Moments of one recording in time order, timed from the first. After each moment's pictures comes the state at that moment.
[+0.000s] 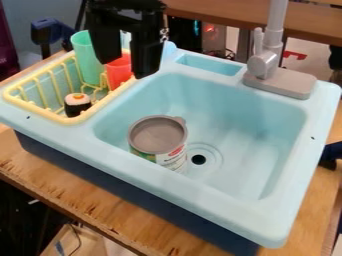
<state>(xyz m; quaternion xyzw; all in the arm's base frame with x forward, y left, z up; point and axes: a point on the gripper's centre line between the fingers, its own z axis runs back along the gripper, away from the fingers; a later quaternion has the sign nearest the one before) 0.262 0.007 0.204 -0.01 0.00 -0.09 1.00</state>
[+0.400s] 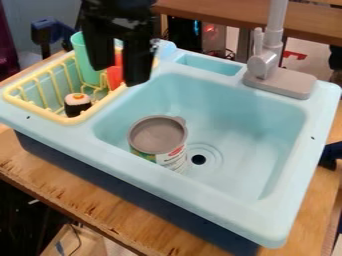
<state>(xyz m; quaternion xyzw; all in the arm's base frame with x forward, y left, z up) 0.256 0.022 0.197 0.00 0.03 -0.11 0.99</state>
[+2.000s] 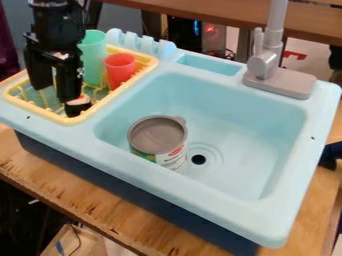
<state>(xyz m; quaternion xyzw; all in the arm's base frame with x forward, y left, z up) 0.266 0.130 0.134 0.01 0.06 -0.05 1.00</state>
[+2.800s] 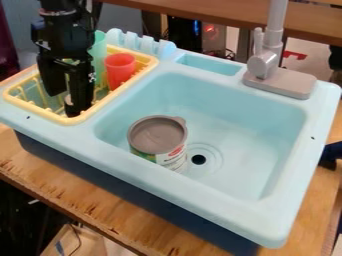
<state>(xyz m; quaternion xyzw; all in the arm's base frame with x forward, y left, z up) 0.281 0.126 0.123 -0.01 0.04 -0.05 1.00</state>
